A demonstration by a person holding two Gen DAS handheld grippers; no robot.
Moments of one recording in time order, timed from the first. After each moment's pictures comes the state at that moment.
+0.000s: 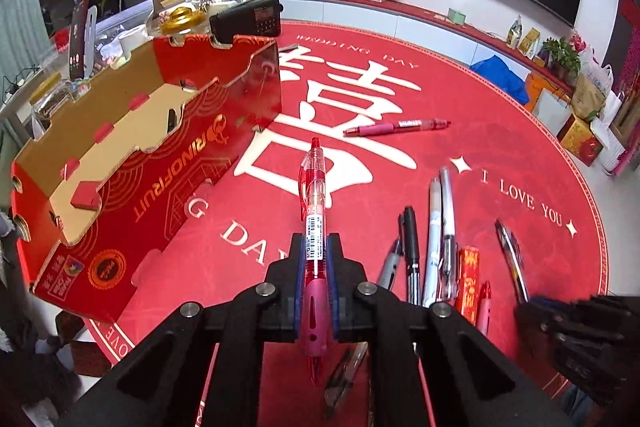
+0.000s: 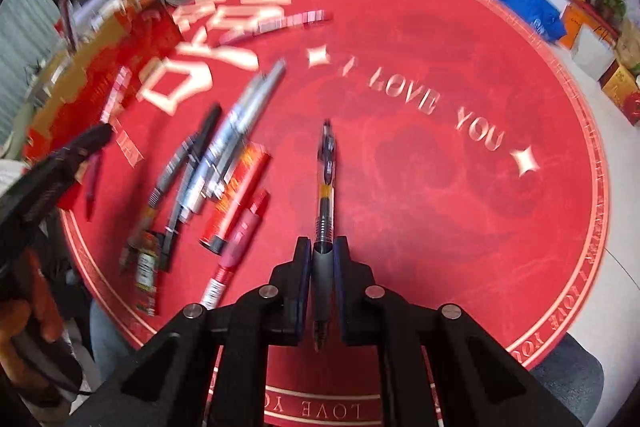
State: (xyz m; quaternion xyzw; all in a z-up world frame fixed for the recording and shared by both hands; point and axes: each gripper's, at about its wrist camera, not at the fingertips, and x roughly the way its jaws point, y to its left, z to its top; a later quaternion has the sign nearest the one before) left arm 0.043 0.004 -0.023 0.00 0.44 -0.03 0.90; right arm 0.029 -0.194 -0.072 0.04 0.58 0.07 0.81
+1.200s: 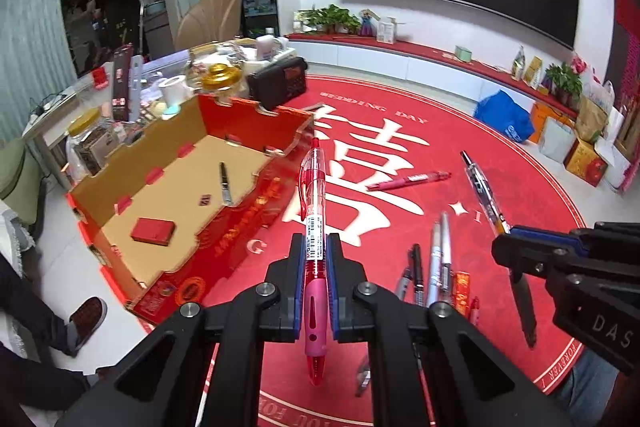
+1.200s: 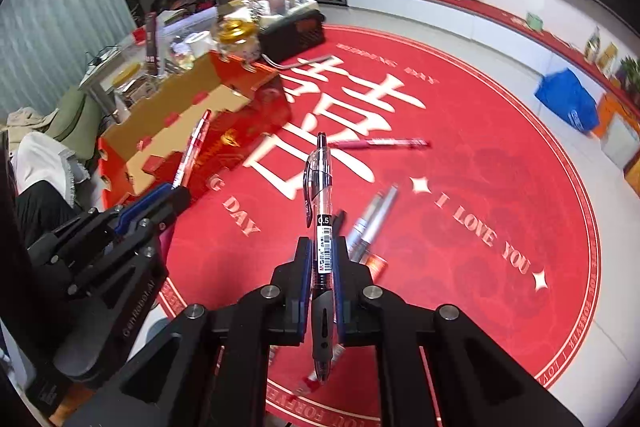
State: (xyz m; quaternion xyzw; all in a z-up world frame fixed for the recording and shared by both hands) left arm 0.007 0.030 0.047 0.01 0.37 0.00 0.93; right arm 0.031 -0.117 0.048 0.01 0.46 0.18 0.87
